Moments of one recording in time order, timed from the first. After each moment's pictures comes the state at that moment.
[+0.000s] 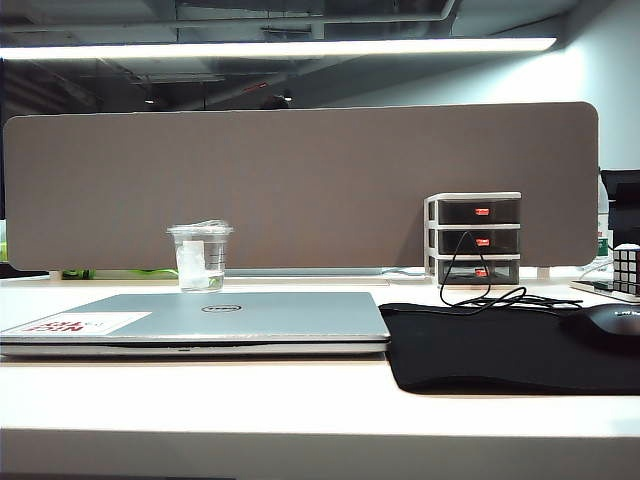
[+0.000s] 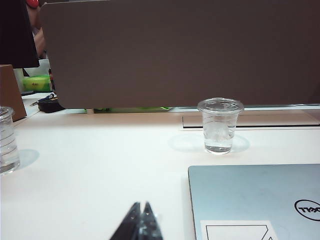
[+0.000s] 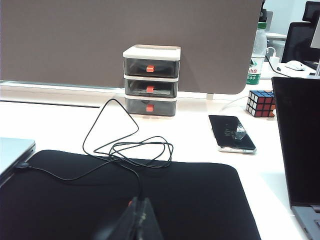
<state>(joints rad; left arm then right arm) 0.01 0.00 0.01 0.12 0.00 0.05 0.06 0.00 0.01 0.04 0.07 -0.05</state>
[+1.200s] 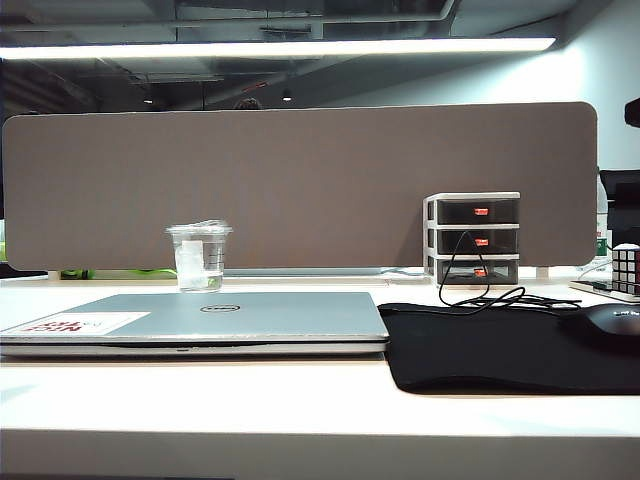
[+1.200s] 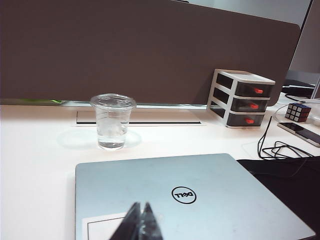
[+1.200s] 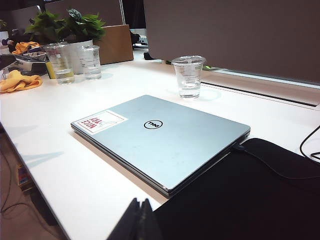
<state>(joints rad) 0.01 0.00 0.01 0.12 0.36 -0.15 0.06 0.00 0.01 0.02 -0.69 0.06</state>
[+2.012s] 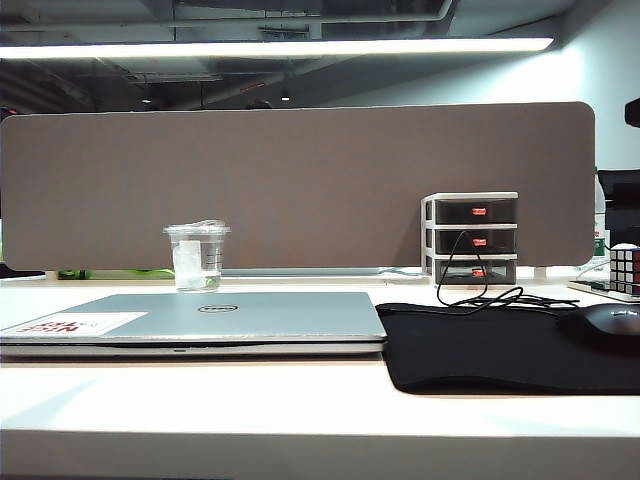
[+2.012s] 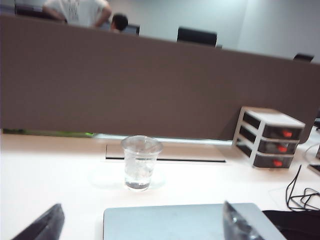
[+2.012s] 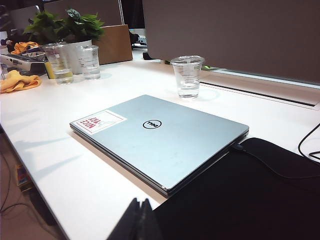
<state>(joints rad) 0.01 0.25 0.22 0.20 0.24 -0.16 0.06 0.00 0.01 0.02 -0.69 0.06</state>
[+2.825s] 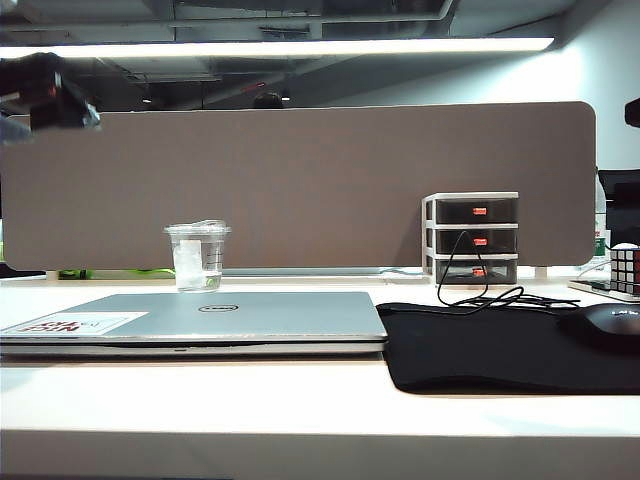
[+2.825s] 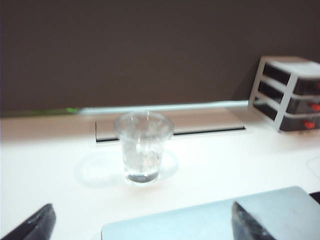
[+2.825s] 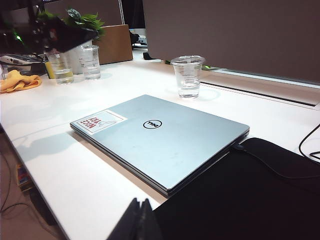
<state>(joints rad) 0.01 1.26 0.47 0.79 0.33 -0.04 0.06 0.00 0.01 0.02 -0.69 0.06</state>
